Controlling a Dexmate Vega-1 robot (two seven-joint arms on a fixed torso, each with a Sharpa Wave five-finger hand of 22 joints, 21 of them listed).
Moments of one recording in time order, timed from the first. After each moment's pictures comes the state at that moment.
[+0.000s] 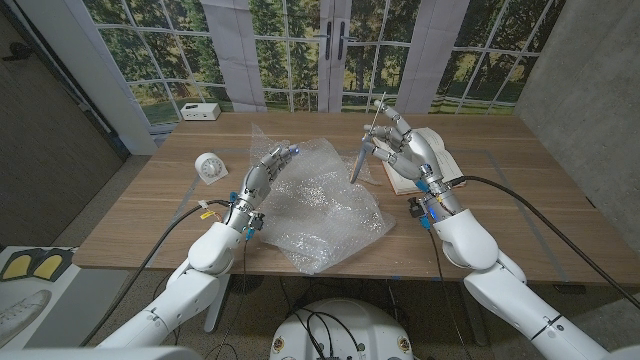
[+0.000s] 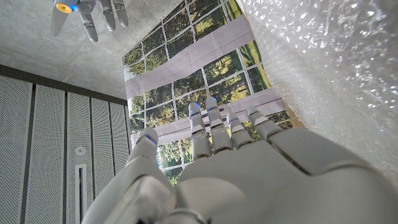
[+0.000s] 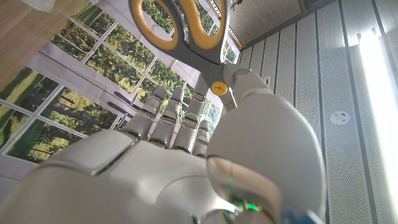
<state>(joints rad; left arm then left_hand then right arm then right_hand) 1.15 0.59 0.37 -1.56 -0.46 -0.62 -0.02 0.10 0.05 0.50 -0.14 0.18 0.44 -0.06 0.22 0.19 0.38 0.00 0.26 0.21 0.09 -0.01 0.19 0.18 0.09 0.06 0.19 0.17 -1.26 -0.58 -0.33 -1.94 0.17 0.58 -0.13 1.03 0.06 0.37 -0.15 0.60 0.12 -0.09 0.19 0.19 0.70 -0.09 0.72 0.51 0.43 -0.05 0.22 0.31 0.35 0.06 0.19 0.17</state>
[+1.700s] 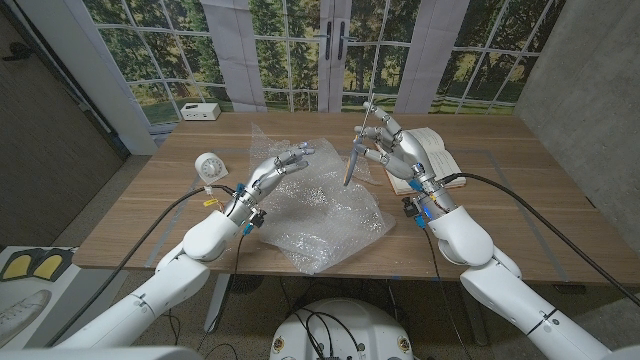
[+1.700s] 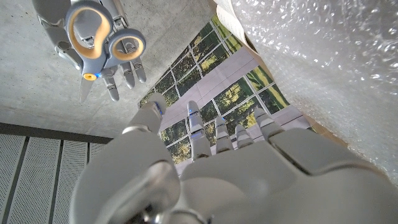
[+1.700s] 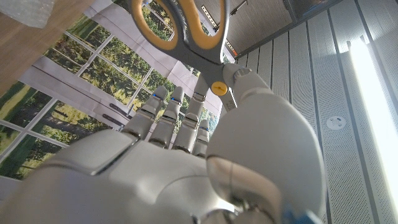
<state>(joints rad) 1.11 0.70 0.40 -1.63 -0.33 -0.58 -0.08 0.55 0.01 0.61 -0.19 0.18 0.45 -0.07 0.25 0.22 0.08 0.04 0.24 0.22 -0.11 0.07 0.19 0.18 0.01 0.15 0.20 0.17 -1.23 -0.60 -0.36 -1.94 0.19 0.56 -0.10 1.03 0.06 0.37 -0.15 0.62 0.12 -0.09 0.19 0.19 0.70 -0.09 0.72 0.51 0.43 -0.05 0.22 0.31 0.35 0.06 0.19 0.17</state>
